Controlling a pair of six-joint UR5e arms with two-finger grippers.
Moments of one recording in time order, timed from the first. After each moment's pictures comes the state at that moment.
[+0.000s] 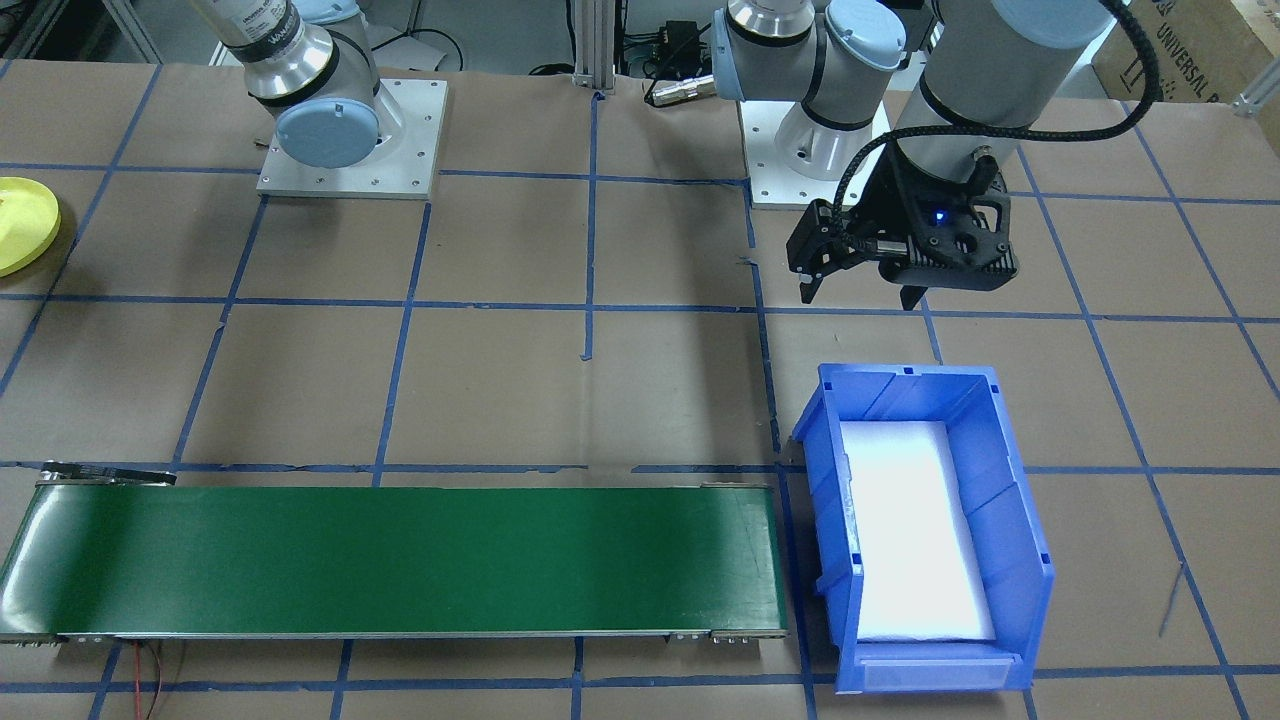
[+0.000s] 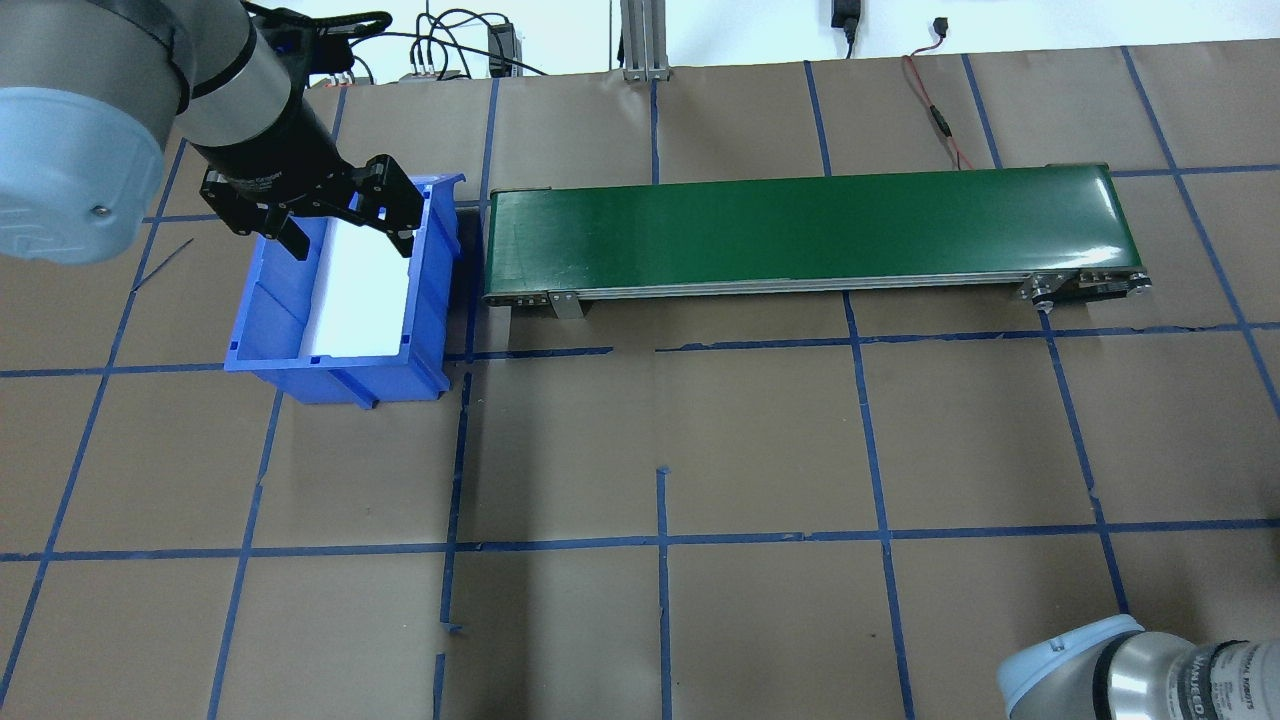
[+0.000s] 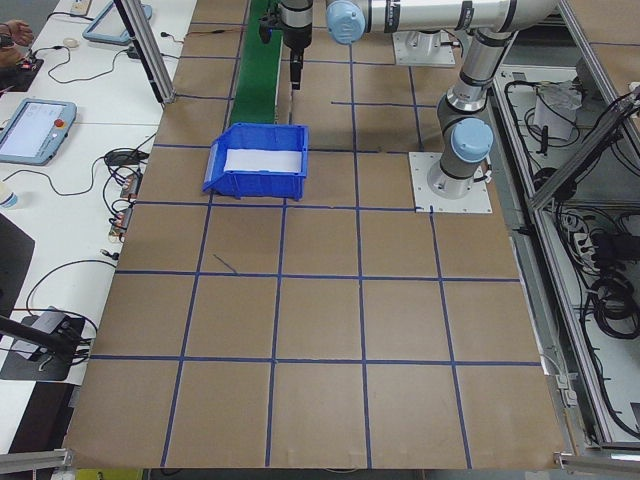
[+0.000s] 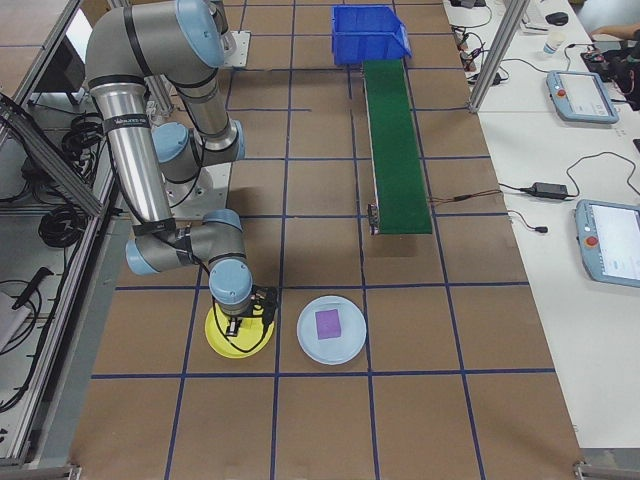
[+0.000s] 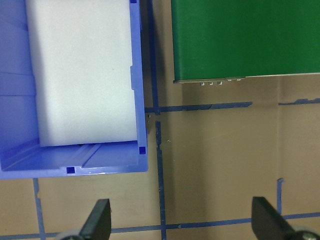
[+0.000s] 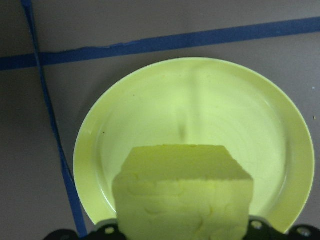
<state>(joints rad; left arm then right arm) -1.56 -1.59 -1.62 -1.47 1.56 0.05 0.24 -1.29 1.95 -2.13 -1.68 -1.24</state>
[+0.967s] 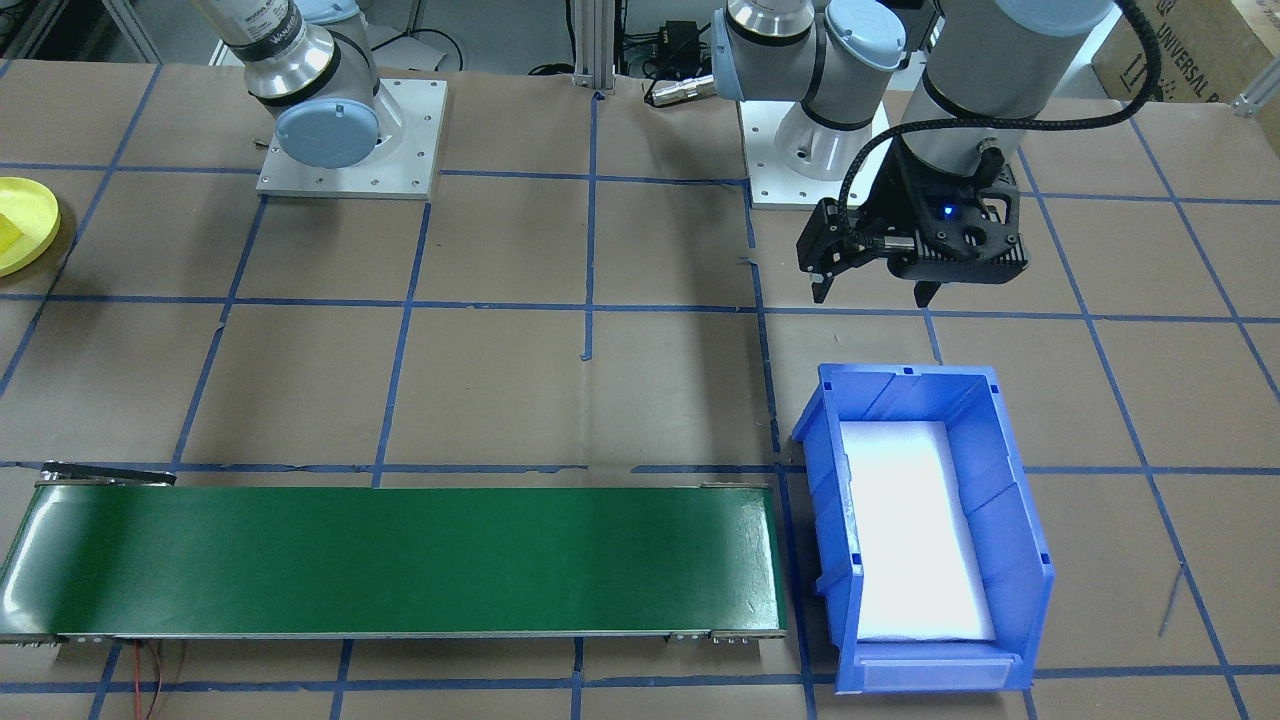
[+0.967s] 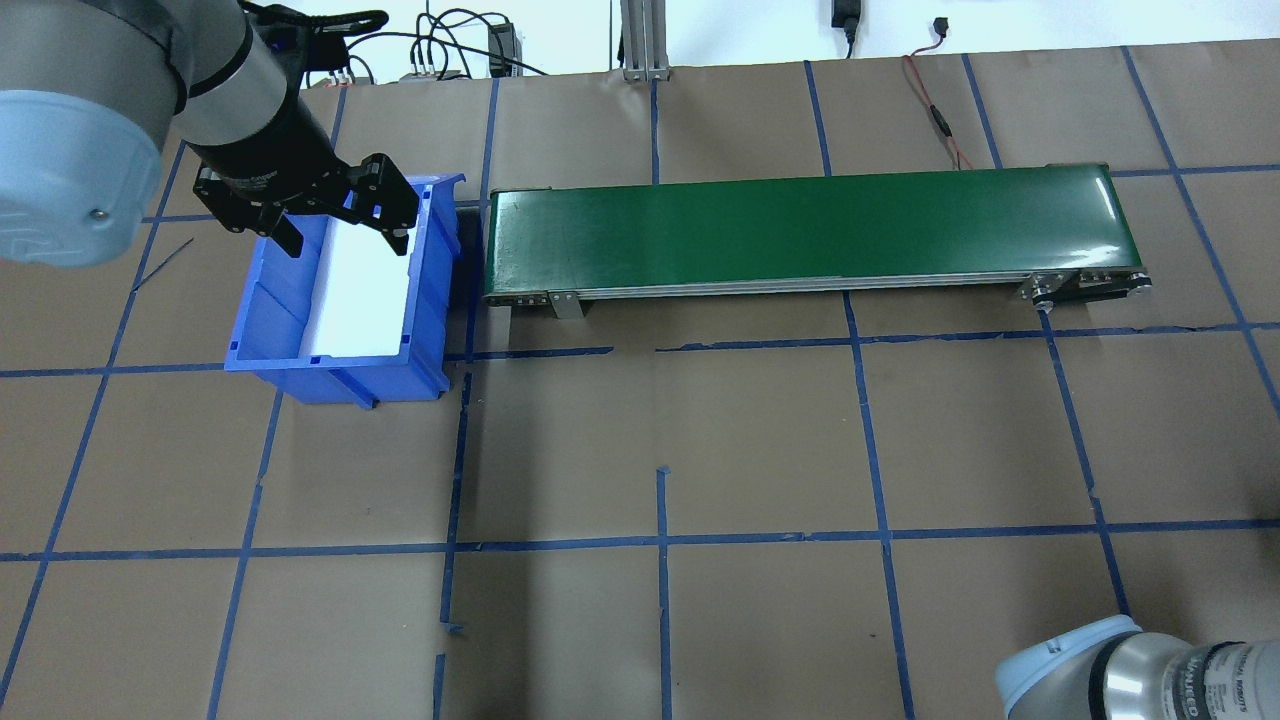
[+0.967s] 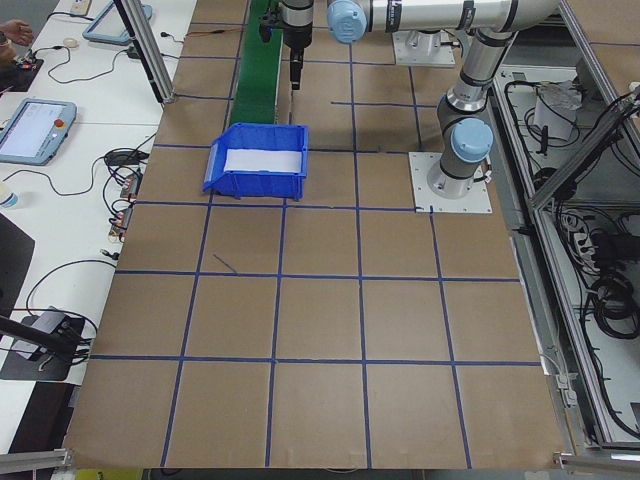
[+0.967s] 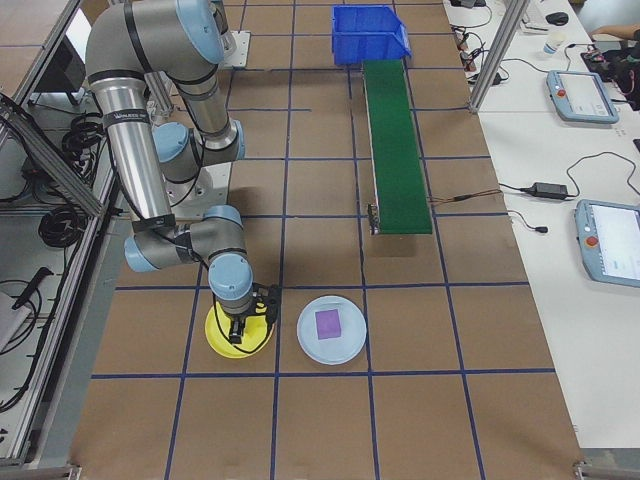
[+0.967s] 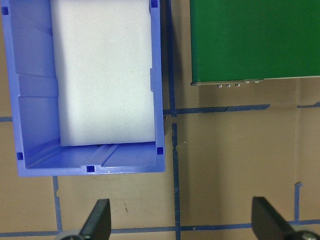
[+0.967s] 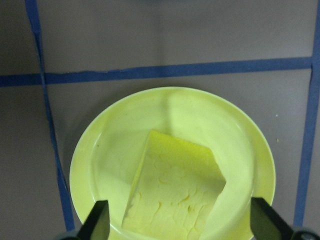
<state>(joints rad) -1.56 -1.59 -1.62 -1.46 1.57 0.05 0.27 -1.31 1.91 -2.13 -1.66 -1.26</state>
